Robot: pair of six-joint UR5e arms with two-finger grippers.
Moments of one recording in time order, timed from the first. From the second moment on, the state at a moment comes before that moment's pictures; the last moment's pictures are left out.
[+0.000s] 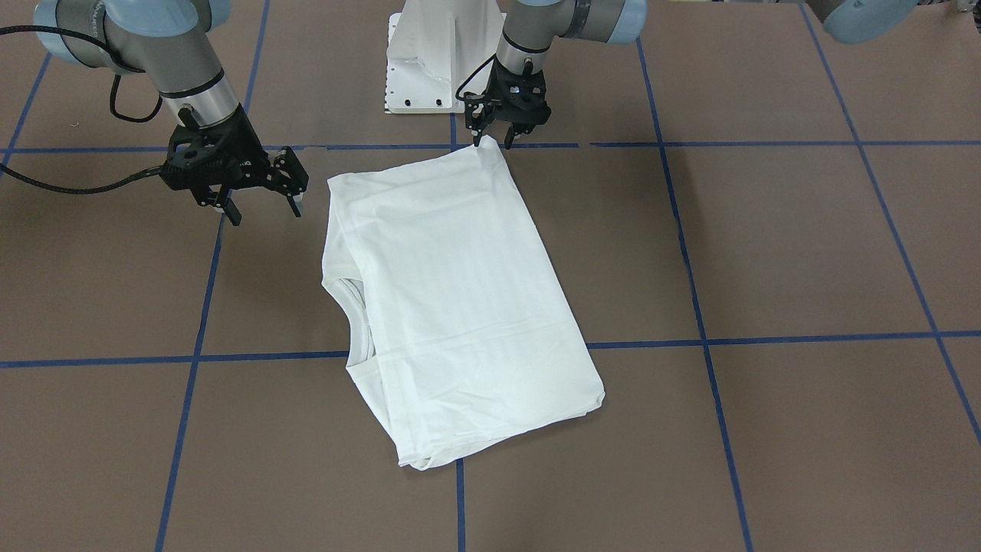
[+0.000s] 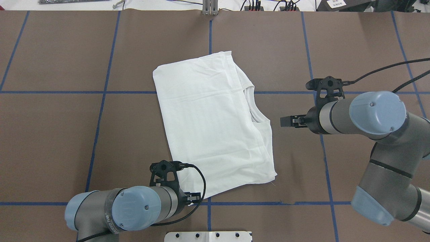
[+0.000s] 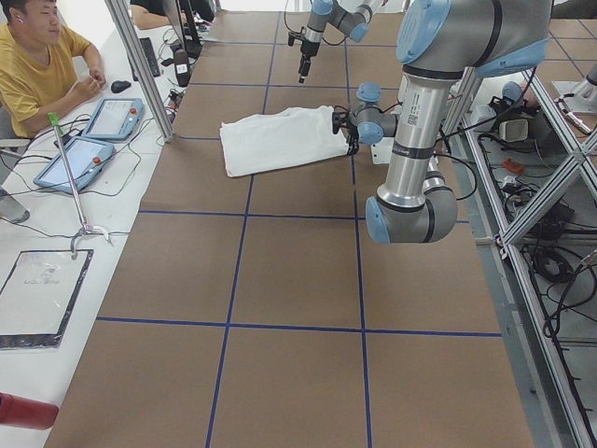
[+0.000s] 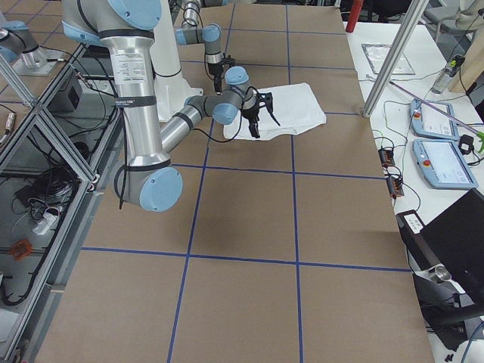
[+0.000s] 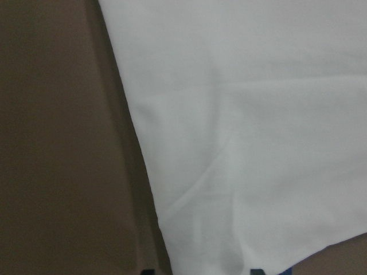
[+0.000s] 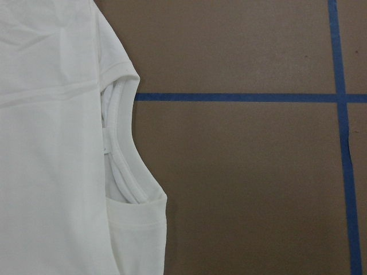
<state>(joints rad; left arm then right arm) -0.14 -2.01 -1.88 -1.83 -1.57 -1.54 0.59 -1.41 2.03 -1.26 1.75 1.16</state>
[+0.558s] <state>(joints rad) -0.14 -2.02 -1.88 -1.83 -1.57 -1.56 0.59 -1.41 2.03 -1.26 1.75 1.16</state>
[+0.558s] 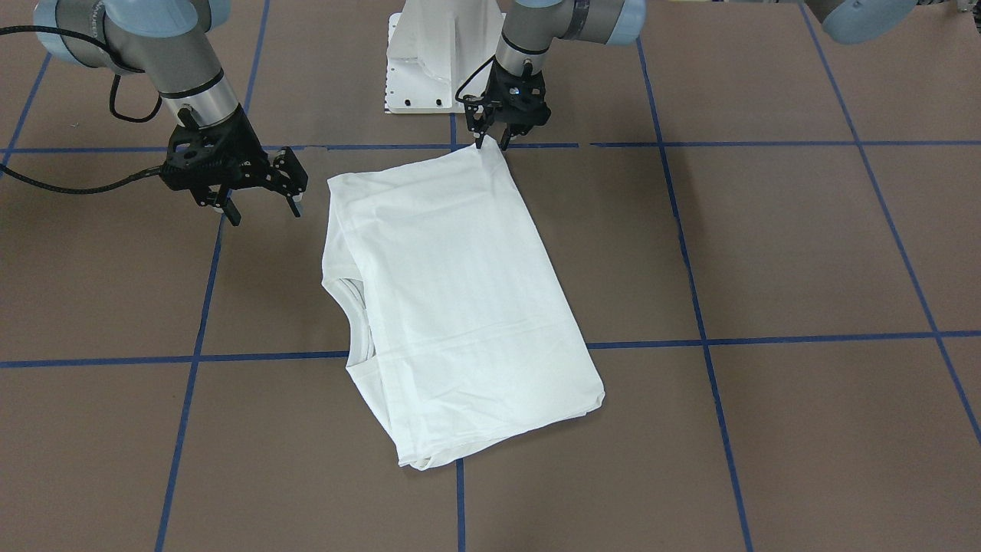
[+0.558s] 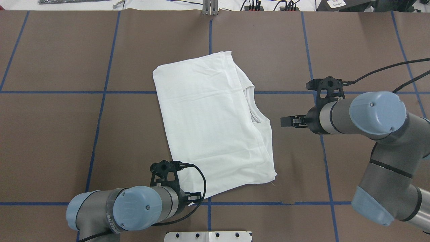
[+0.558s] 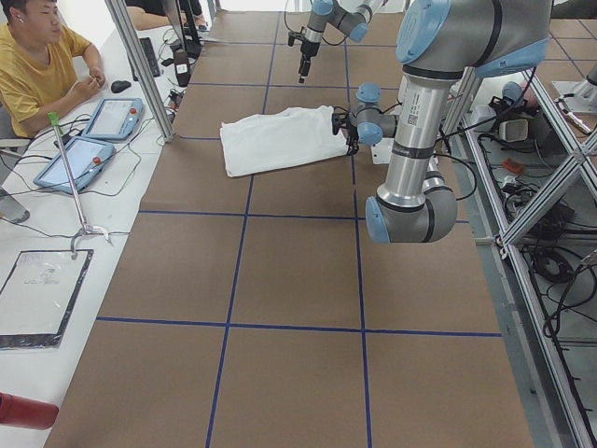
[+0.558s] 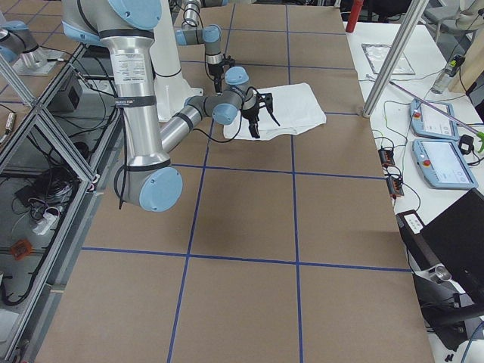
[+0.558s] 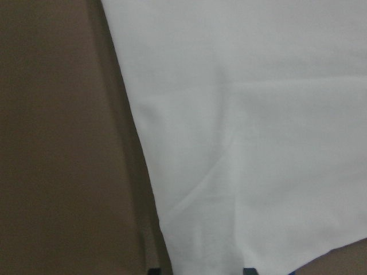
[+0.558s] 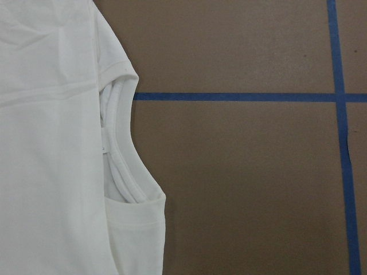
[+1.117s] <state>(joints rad) -0.14 -2.03 -1.86 -1.84 -1.56 -1.56 0.59 -1.42 2.03 -1.26 1.75 1.16</state>
